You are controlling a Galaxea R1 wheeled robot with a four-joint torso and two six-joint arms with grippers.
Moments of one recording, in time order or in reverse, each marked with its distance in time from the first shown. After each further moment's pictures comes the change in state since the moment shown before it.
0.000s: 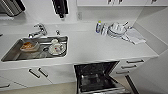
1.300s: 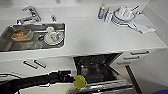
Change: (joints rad) left arm -0.639 0.293 0.236 -0.044 0.697 -0.024; right arm 0.026 0.000 0.022 0.000 0.021 -0.003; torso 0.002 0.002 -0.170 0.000
